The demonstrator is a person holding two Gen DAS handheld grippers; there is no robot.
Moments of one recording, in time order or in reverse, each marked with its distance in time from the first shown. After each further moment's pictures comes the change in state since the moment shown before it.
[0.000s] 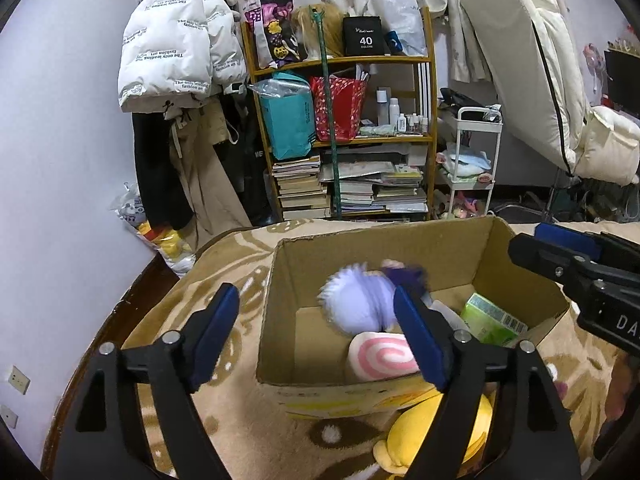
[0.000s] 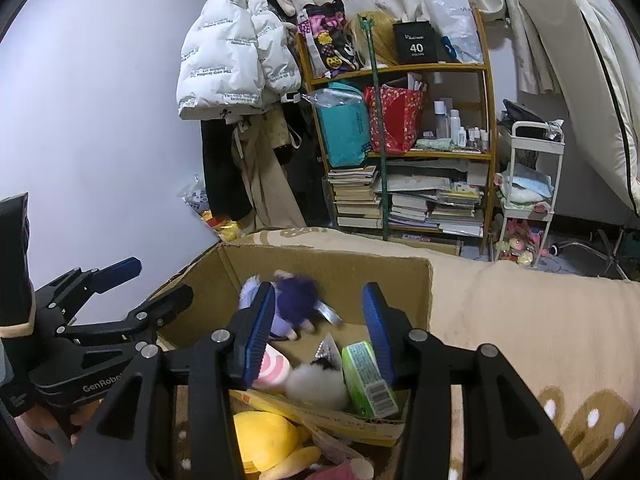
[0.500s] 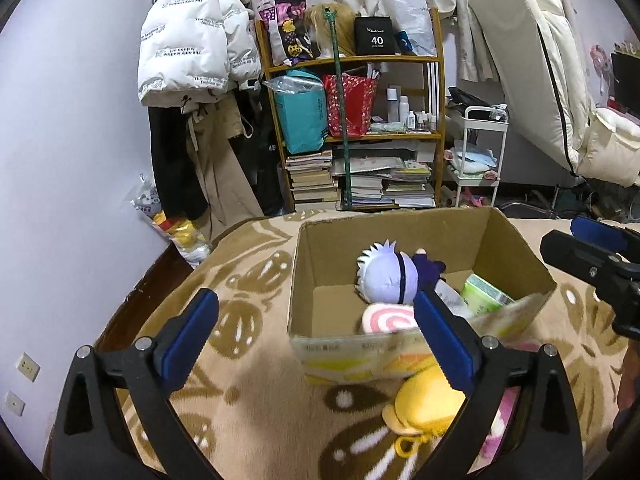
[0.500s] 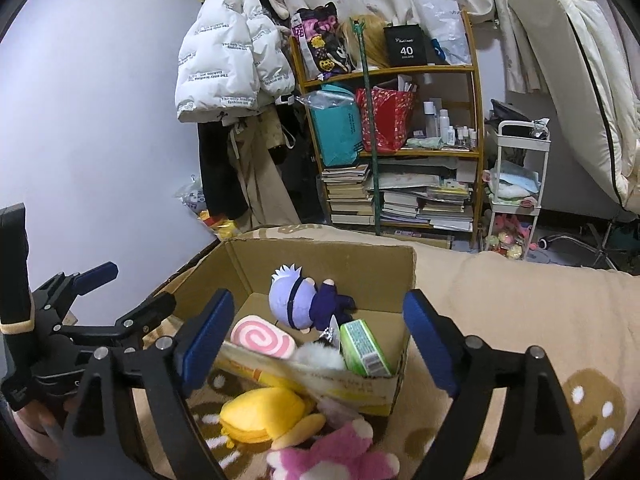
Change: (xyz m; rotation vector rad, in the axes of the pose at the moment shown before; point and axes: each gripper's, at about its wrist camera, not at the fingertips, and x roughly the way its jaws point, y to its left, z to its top) left arm -0.040 0.013 -0.012 -0.025 0.024 0.025; right arm -0.040 0.009 -0.004 0.009 0.003 -0.025
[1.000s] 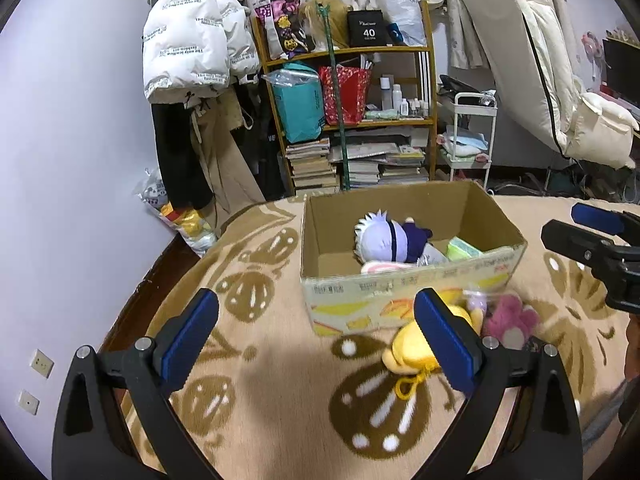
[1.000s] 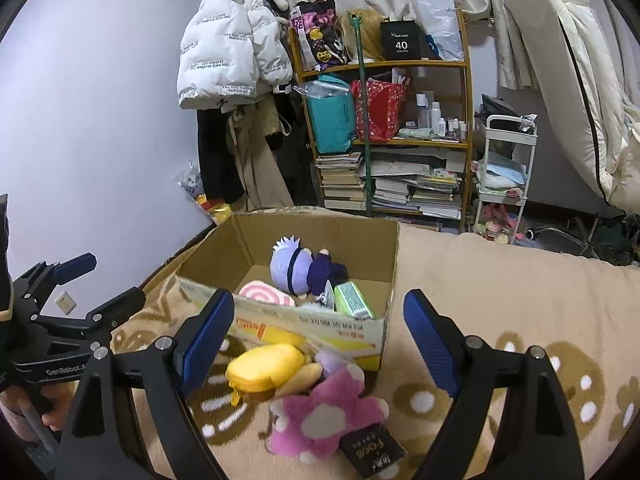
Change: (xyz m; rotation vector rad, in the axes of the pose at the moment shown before) left arm -0.055 0.003 -0.023 0.040 0.046 0.001; right arm -0.041 0.006 -0.017 -0.021 0.051 -0.031
